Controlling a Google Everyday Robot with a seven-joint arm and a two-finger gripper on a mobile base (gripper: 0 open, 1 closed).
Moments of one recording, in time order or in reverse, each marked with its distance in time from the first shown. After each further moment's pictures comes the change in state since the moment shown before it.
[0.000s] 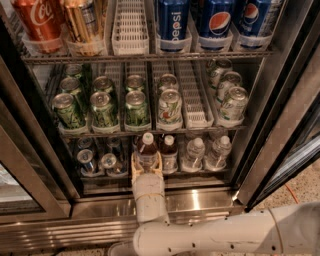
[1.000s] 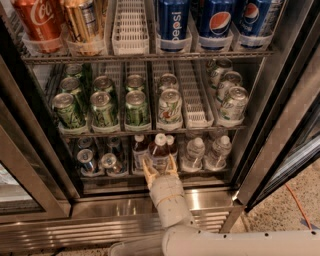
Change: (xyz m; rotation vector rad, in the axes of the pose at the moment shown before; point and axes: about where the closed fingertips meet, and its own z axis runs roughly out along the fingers) arm -0.016 -0.033 -0.024 -0.149 0.046 -0.026
